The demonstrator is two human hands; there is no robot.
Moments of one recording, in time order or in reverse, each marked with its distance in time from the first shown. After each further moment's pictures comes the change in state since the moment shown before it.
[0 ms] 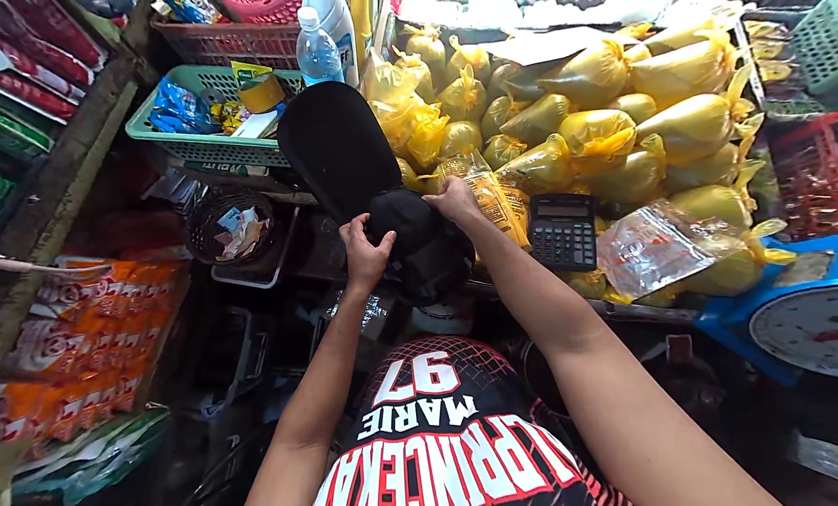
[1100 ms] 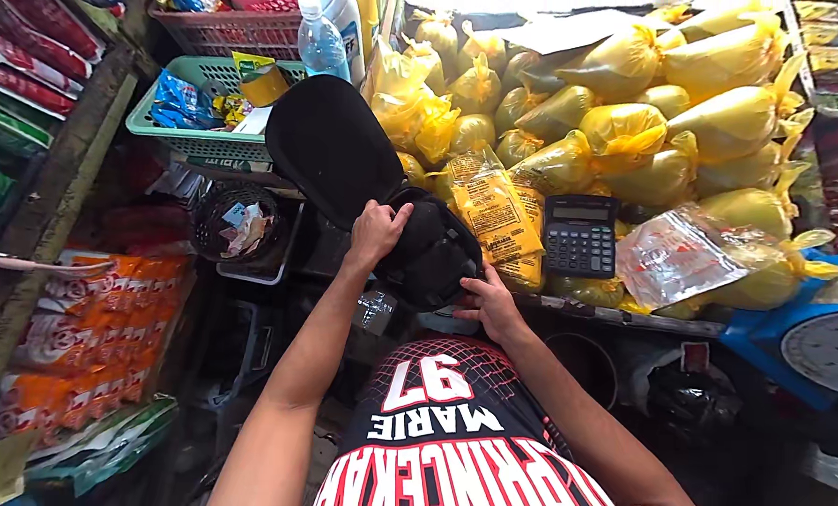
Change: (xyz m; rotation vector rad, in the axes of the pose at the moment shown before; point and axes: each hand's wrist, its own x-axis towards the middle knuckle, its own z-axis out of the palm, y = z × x) left_hand 0.066 0.033 0.005 0.594 -0.373 0.041; right_hand -0.179 0.085 0.034 1.074 -0.158 0.362
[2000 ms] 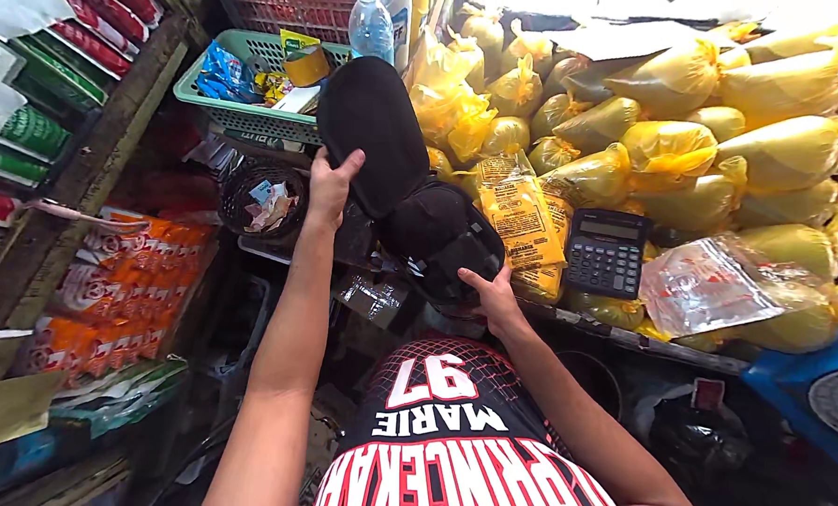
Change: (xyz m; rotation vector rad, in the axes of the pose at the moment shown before) left_hand -0.001 -0.053 -0.092 -1.073 0.427 0.017; right_hand 0.013 -0.003 0.024 -0.257 0.125 -0.018
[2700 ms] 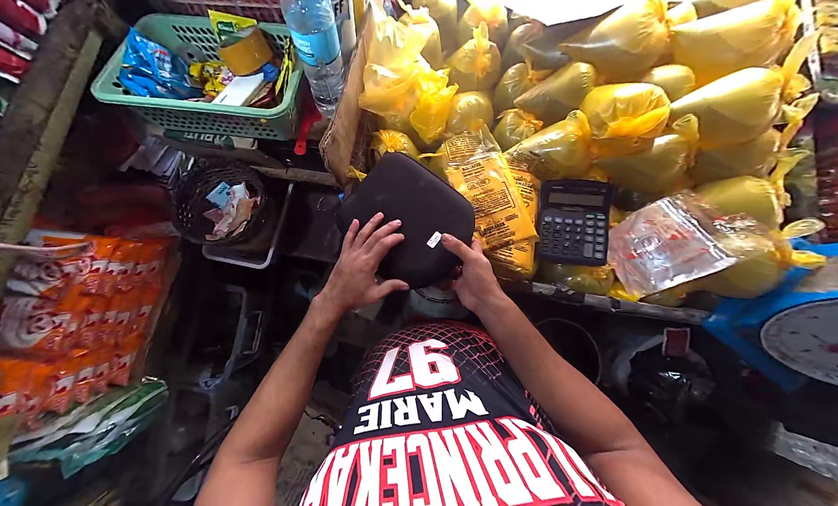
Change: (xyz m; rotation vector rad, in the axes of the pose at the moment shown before) left_hand -0.129 -0.080 0.016 0.838 -0.621 0.711; right_hand 0.002 -0.014 0.002 0.406 -0.112 0.014
